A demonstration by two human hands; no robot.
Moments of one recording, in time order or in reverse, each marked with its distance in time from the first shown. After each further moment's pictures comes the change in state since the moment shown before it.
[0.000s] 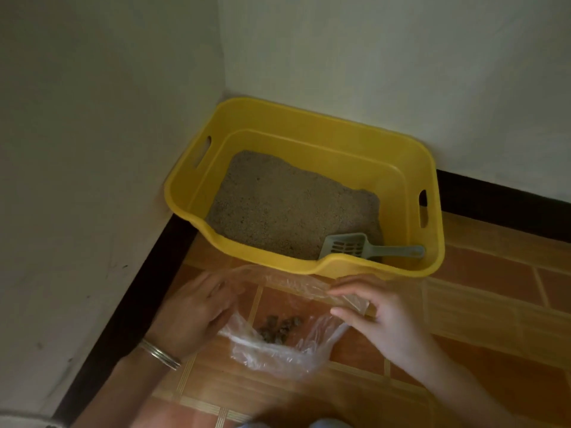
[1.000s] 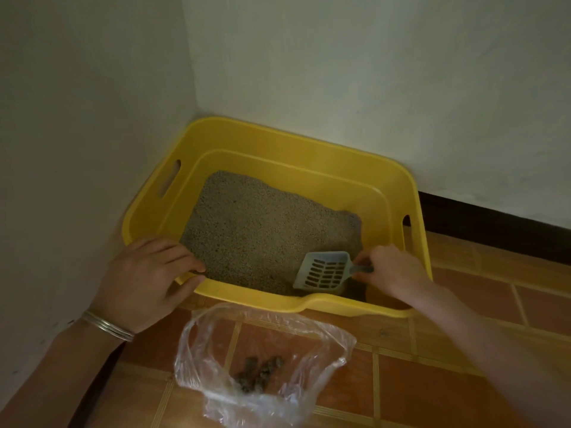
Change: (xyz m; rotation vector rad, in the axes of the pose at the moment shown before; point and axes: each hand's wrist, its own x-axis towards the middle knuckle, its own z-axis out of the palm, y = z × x) left_hand 0.076 -0.052 -0.036 0.195 0.154 0.044; right_hand 0.101 0.070 -0.060 -0.722 -0.213 0.438
